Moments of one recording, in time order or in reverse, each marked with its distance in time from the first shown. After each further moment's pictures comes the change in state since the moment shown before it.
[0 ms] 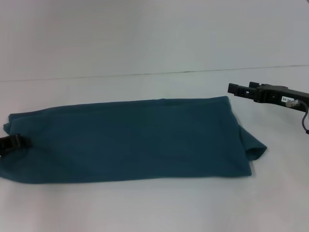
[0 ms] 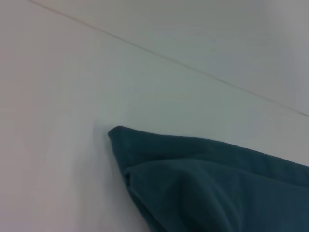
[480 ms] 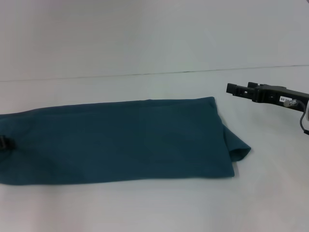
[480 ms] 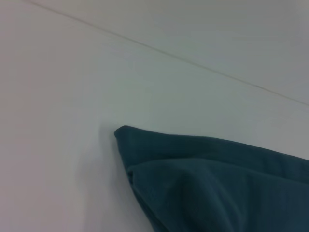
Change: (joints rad) left arm 0.016 0.007 -0.011 -0.054 0.082 -0.011 -0.037; right arm 0.008 0.000 0.000 0.015 0.000 0.013 0.001
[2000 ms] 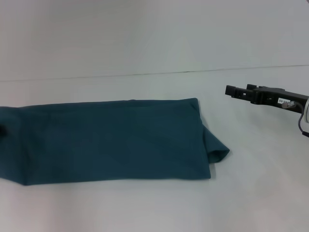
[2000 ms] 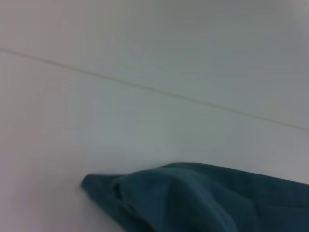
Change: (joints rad) left arm 0.013 -0.051 0.005 -0.195 0.083 0.029 -0.058; right arm 0.004 0.002 -0.002 0.013 -0.005 0.014 -0.001
